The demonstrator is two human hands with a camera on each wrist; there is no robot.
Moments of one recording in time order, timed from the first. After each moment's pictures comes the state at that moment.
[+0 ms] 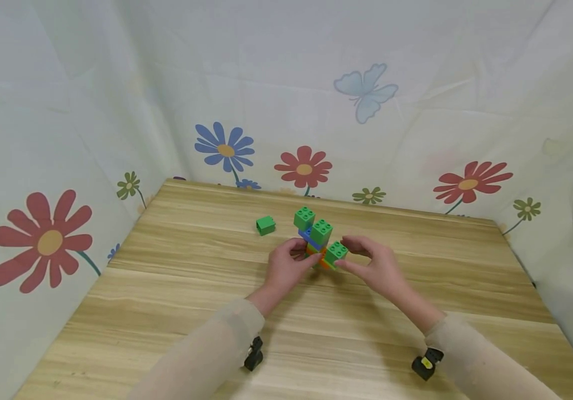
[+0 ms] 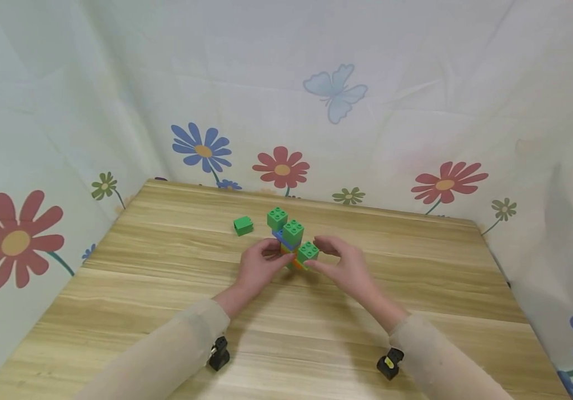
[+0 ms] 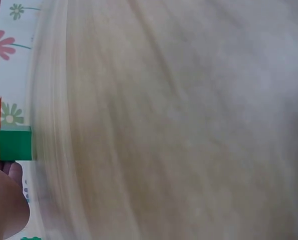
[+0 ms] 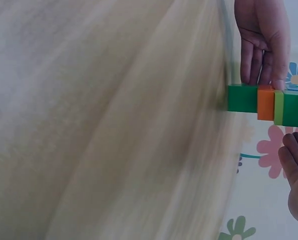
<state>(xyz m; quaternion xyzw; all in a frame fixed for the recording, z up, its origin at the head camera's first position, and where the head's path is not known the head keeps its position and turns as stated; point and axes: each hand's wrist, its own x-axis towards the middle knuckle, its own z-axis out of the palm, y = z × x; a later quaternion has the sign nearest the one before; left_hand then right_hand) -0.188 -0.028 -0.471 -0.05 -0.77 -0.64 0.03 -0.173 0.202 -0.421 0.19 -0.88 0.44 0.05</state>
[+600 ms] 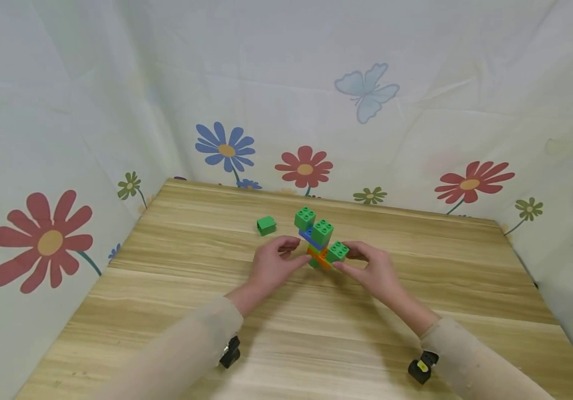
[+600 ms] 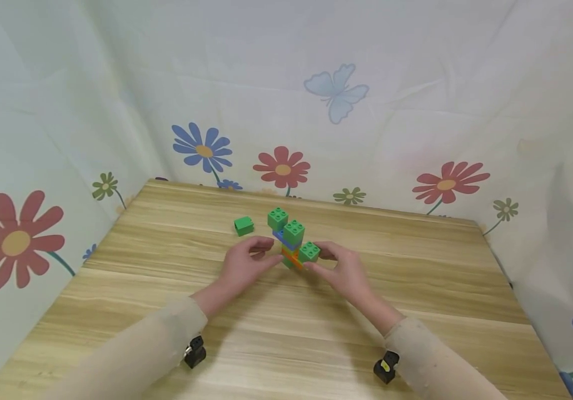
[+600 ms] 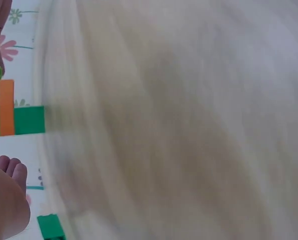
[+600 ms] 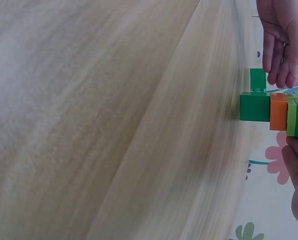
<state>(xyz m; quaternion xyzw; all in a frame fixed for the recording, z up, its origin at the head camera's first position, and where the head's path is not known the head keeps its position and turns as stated) -0.186 -0.064 -0.459 -0.09 -0.81 -0.57 0.03 -0.171 0.194 -0.435 0.20 -0.88 0.41 0.10</state>
